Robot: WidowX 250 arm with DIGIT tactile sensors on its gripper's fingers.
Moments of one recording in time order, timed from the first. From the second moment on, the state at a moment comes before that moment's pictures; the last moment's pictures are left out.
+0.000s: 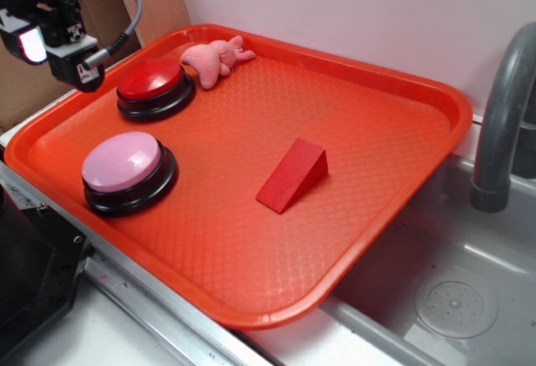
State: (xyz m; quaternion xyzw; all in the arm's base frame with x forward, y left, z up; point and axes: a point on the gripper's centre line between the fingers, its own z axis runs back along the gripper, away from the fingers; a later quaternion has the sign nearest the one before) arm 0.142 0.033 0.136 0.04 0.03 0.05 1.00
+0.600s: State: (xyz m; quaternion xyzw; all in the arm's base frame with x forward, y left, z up) arm 0.142 0.033 0.157 0.03 0.01 0.01 1.00
